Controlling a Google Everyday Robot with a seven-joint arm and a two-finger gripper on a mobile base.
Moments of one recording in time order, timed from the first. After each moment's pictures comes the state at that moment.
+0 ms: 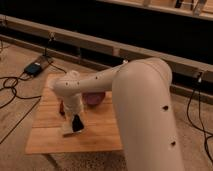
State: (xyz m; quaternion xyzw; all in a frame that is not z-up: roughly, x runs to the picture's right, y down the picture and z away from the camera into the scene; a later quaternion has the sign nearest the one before) arm -0.163 0.181 0.785 -0.37 0.20 0.45 0.79
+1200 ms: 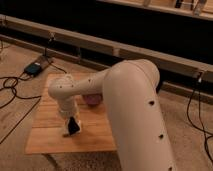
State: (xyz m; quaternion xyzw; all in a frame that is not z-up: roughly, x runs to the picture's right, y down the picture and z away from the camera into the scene) arm -0.187 0.195 0.794 -0.38 0.18 0.42 0.81
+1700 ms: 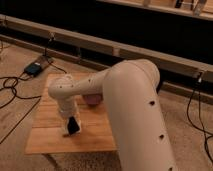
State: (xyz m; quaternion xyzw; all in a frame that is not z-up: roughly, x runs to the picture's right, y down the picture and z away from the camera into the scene) arm -0.189 0.195 0.793 -0.38 0.18 0.42 0.80
